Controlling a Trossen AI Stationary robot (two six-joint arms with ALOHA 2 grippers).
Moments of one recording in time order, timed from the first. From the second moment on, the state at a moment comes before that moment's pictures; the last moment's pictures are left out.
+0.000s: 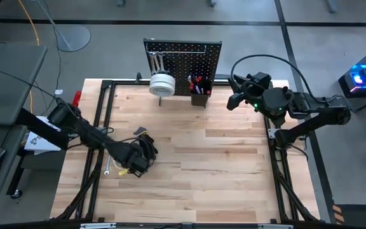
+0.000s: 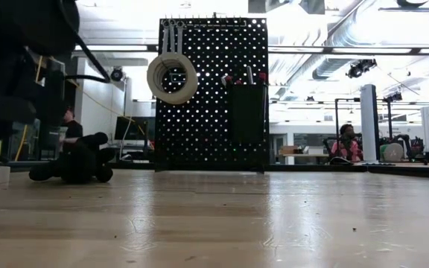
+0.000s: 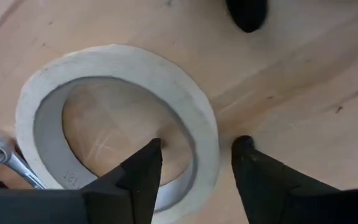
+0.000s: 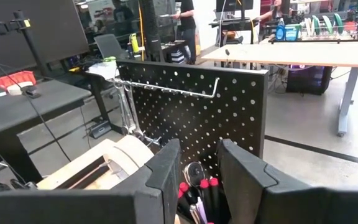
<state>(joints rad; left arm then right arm) -0.47 1.61 0.77 -0.87 0.06 -1.41 0.17 1.18 1.46 -0.55 1.04 0.39</state>
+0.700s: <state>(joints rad) -0.47 1.27 1.10 -1.15 -0.40 -1.43 0.17 1.18 1.46 -0.59 1.04 0.40</state>
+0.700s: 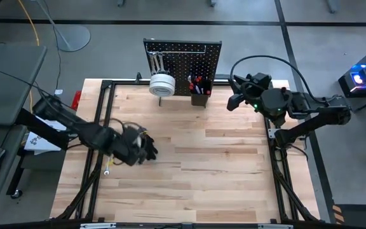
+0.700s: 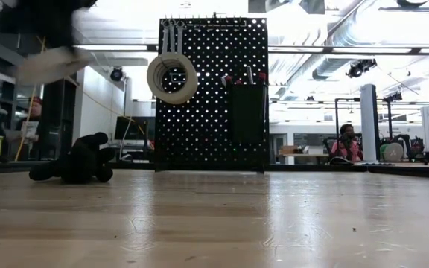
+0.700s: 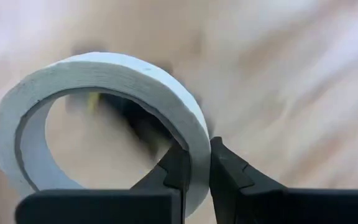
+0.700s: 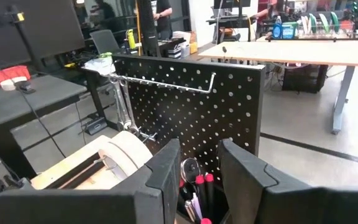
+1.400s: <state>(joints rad) -0.14 1.58 1.39 -0.89 -1.02 -0.23 0.16 1.18 1.46 -0.60 1.03 0.55</state>
